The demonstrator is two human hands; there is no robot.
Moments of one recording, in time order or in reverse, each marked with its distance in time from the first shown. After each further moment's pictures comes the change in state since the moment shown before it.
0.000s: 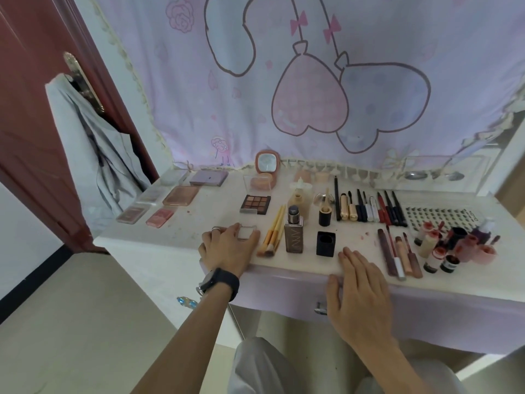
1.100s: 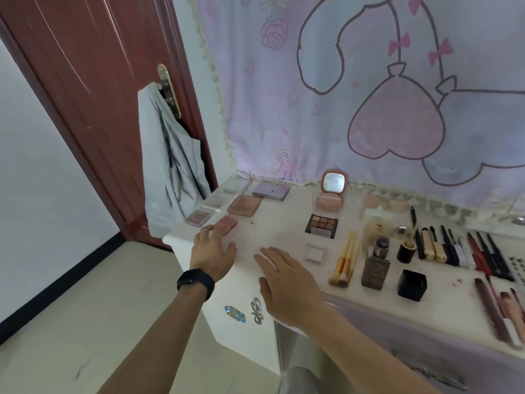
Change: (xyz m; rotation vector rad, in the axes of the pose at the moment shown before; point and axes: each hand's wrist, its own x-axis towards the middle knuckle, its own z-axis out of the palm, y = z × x) left_hand 0.070 -0.145 -0.076 -0.026 0.036 0.009; right_hand 0.072 -0.205 0.064 0.227 -0.459 -0.569
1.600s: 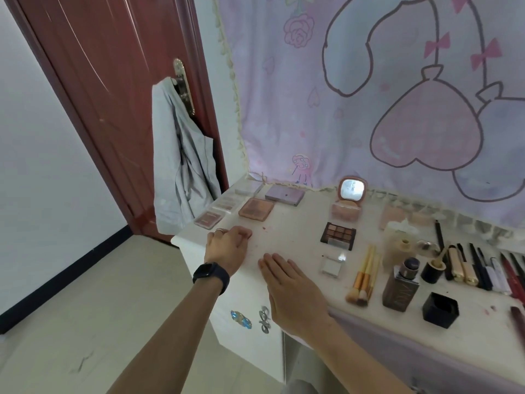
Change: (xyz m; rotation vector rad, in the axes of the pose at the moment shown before) left_hand 0.038 0.000 0.006 0.041 -0.038 0.064; right_hand 0.024 0.014 0.043 -0.241 -0.020 -0.098
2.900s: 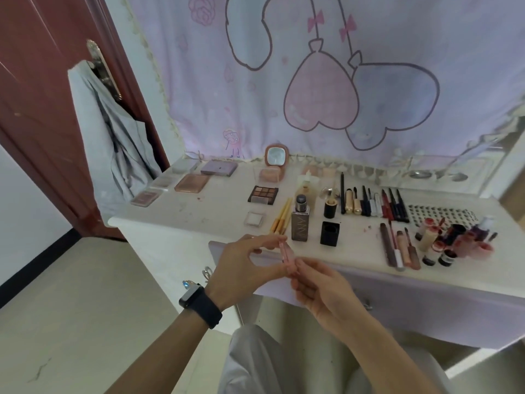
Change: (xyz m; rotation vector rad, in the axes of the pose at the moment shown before) left_hand -0.190 0.160 -0.006 -0.601 -0.258 0.449; right_hand -0.188 0.051 -0.095 2.028 0.190 1.023
